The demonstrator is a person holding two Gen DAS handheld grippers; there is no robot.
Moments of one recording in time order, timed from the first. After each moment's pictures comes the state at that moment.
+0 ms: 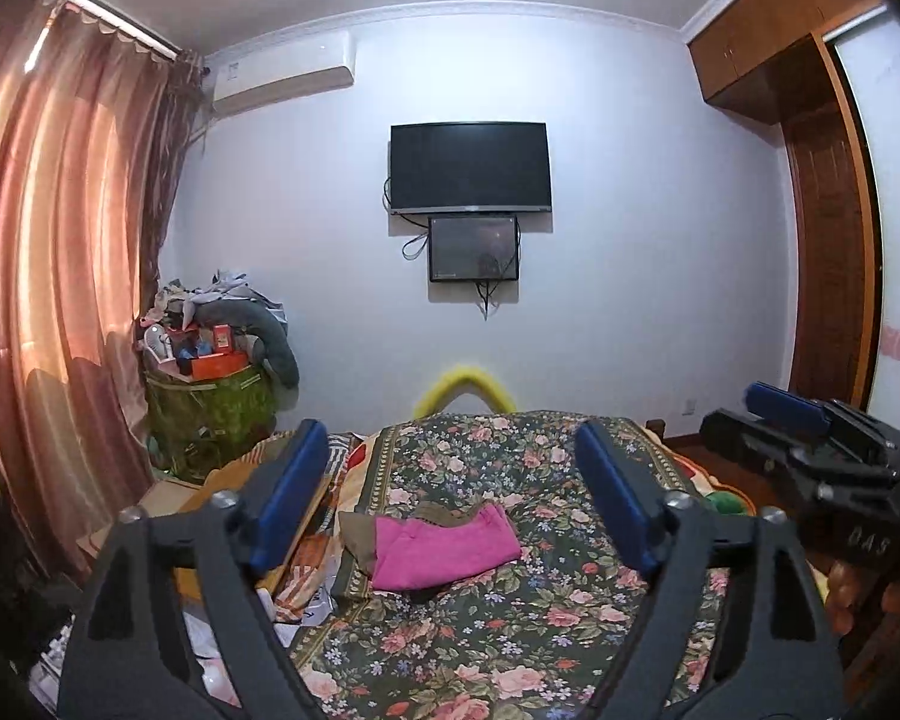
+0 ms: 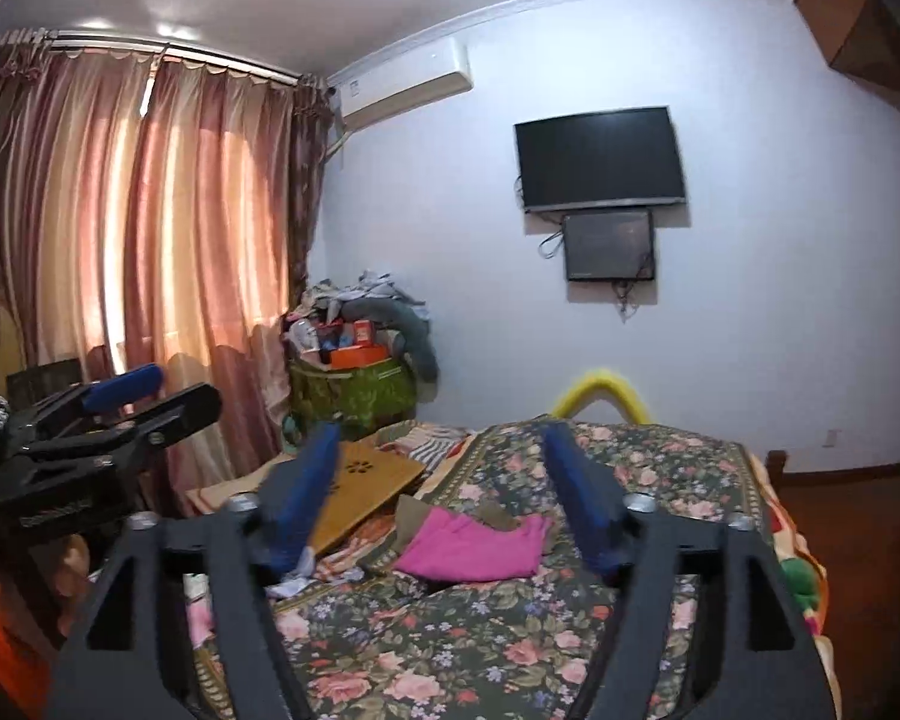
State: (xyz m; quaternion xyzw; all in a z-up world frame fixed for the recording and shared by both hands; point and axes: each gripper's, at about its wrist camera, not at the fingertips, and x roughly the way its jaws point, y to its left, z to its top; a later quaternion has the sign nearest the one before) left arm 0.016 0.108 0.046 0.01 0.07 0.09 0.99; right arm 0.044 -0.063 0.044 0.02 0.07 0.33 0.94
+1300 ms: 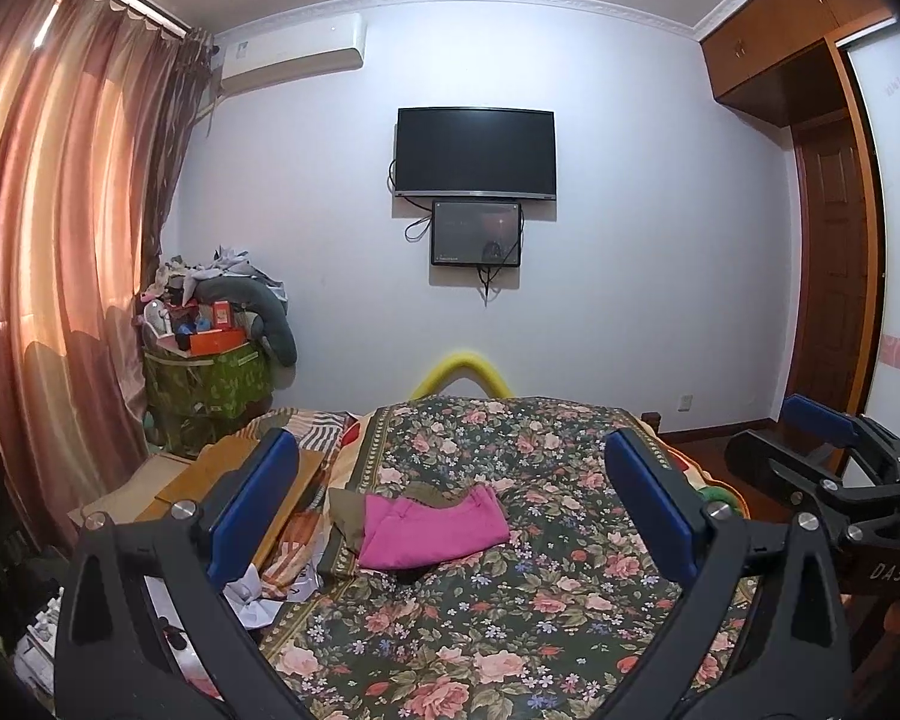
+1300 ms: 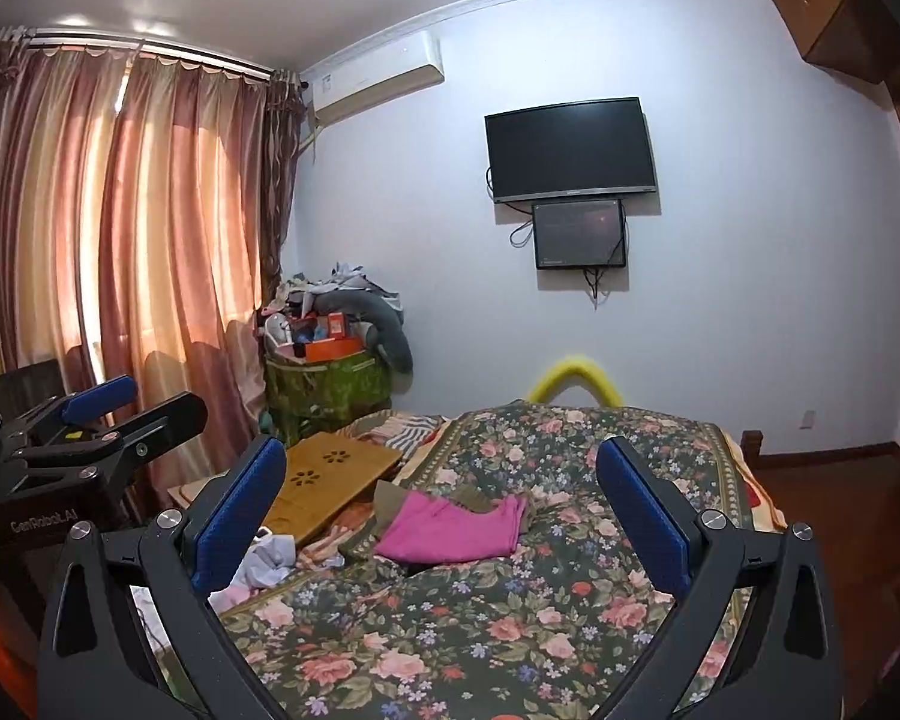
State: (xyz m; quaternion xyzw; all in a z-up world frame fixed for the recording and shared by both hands) left arm 0.017 0.107 0.029 -0.01 0.09 0.09 0.99; right arm 0.028 -0.077 0.035 0.02 0.09 0.30 0.95
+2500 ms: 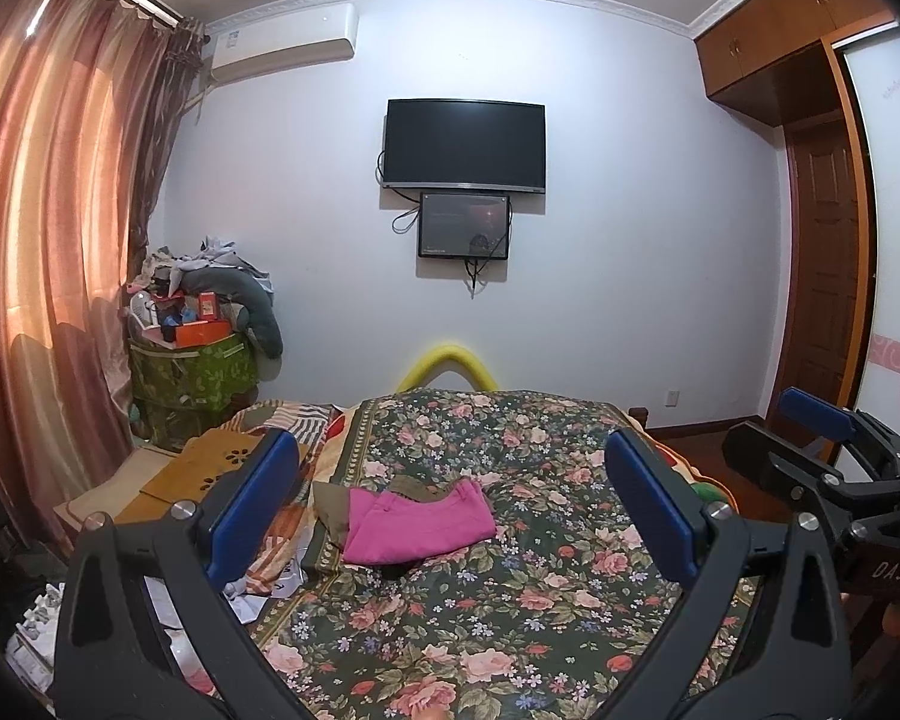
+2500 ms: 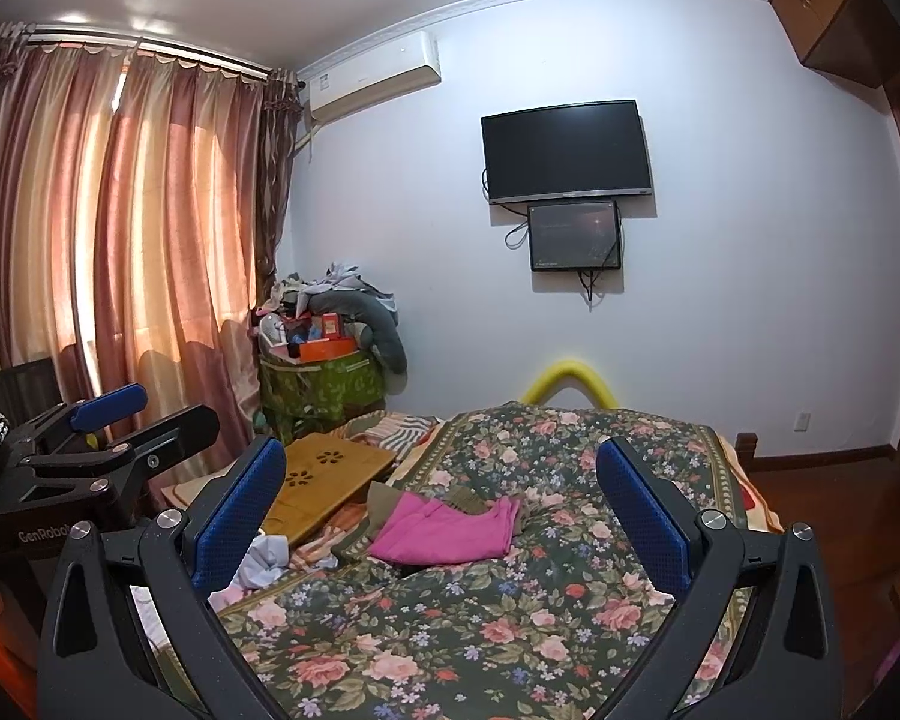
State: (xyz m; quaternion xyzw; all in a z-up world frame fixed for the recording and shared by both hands) left arm 0.030 0.105 0.021 -0.02 0.10 0.07 0.99; right arm 0.031 -0.079 0.037 0.02 0.08 0.30 0.95
